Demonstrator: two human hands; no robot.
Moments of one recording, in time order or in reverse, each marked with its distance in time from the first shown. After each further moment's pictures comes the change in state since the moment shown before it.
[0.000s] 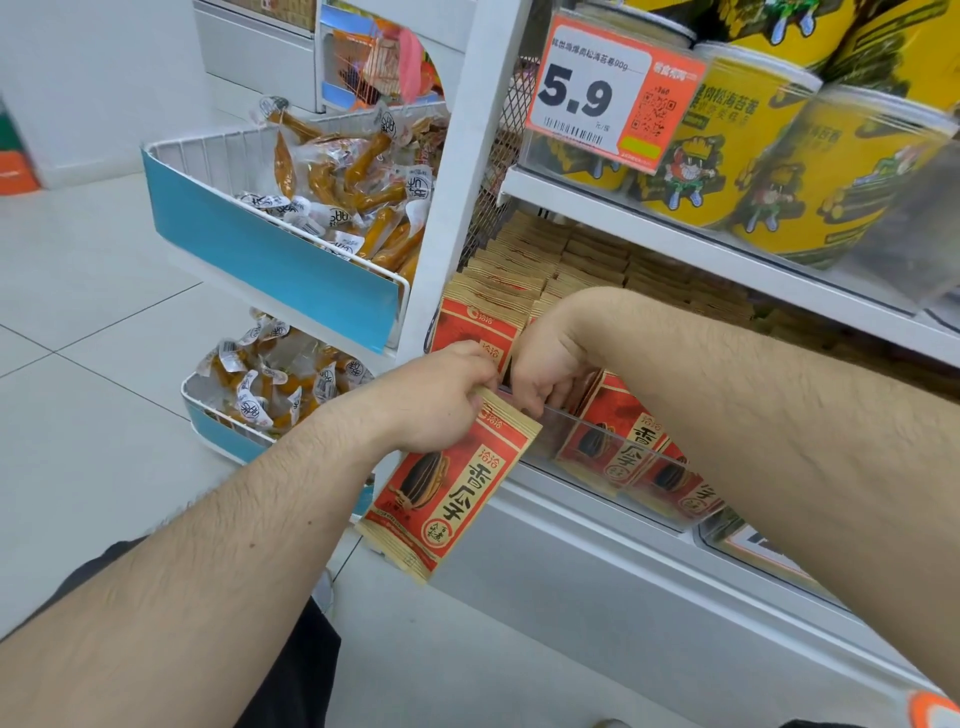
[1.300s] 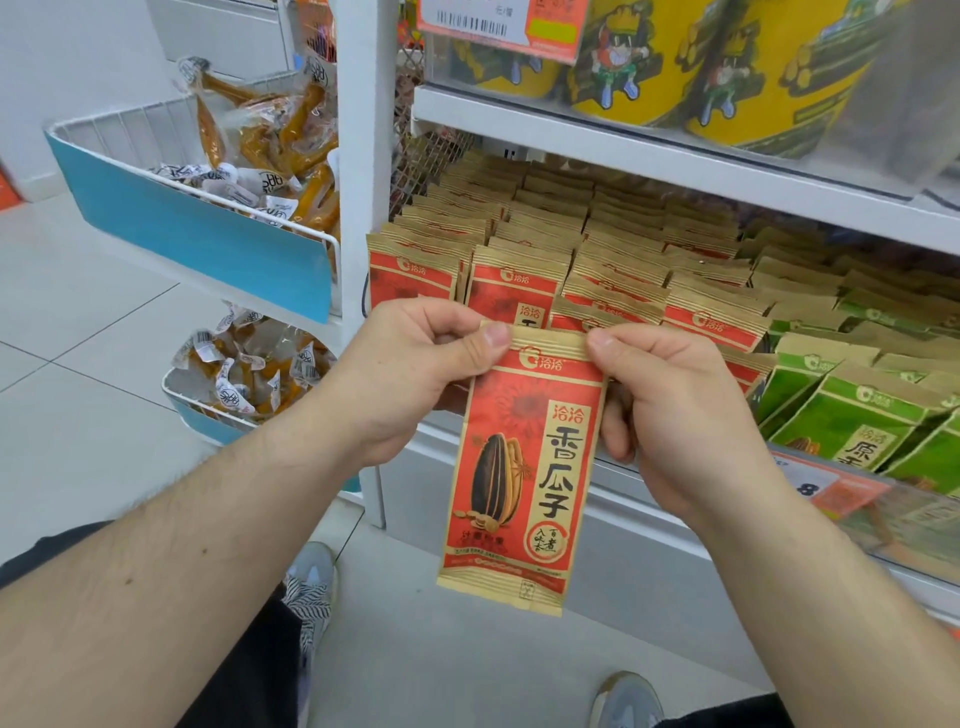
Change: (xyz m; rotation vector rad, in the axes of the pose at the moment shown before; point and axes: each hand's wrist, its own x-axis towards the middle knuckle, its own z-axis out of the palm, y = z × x) left_hand -0.012 0.055 0.032 -1.073 0.225 -0.054; right_hand -0.052 0.081 0.140 1.453 0.906 -0.665
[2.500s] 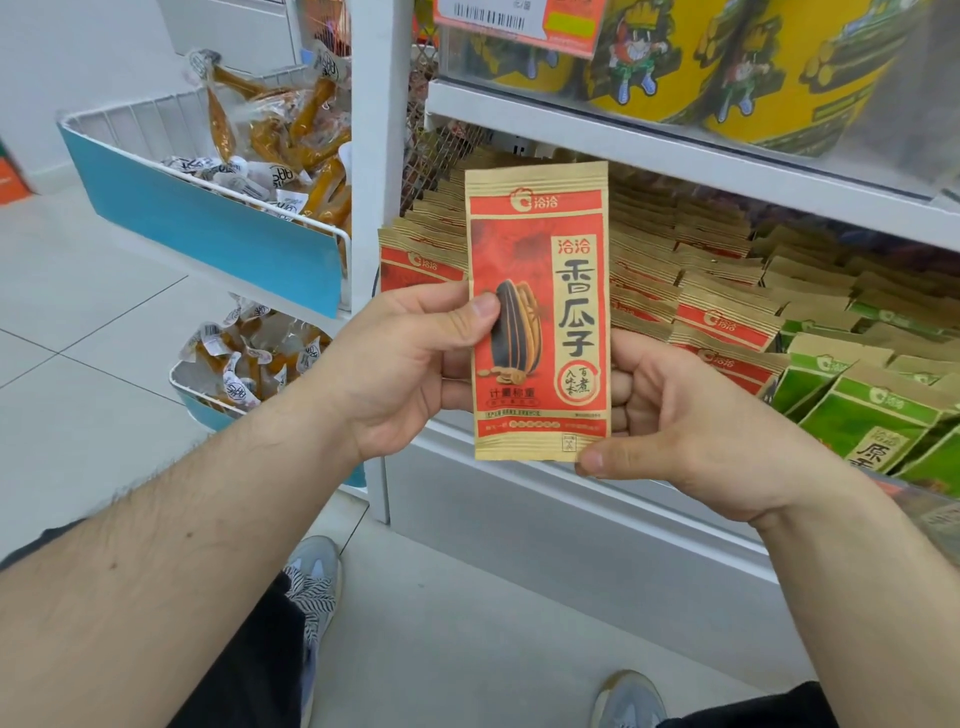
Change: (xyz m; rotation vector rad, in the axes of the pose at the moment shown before) left_hand -0.004 0.007 -0.009 -0.221 -0.093 -0.073; right_hand 0.009 0.006 -0.027 -0.081 -0.629 0.017
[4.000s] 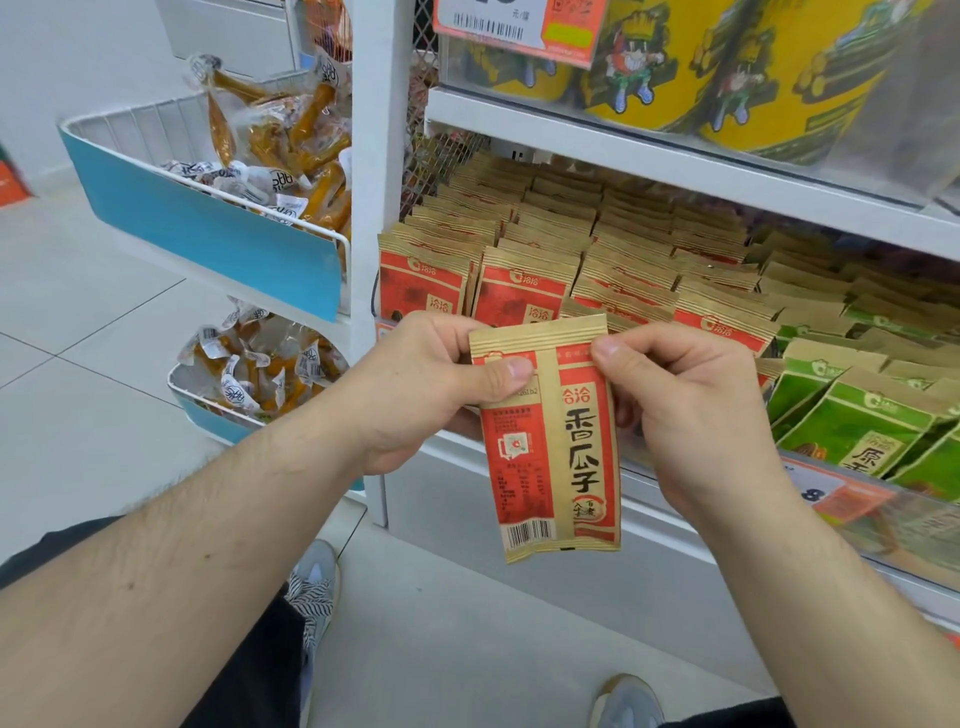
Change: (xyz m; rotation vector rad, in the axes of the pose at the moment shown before) left_hand -0.002 -0.006 0.004 0.315 -0.066 -0.029; right_hand 0.005 -0.012 0.031 -0.014 0.702 -0.140
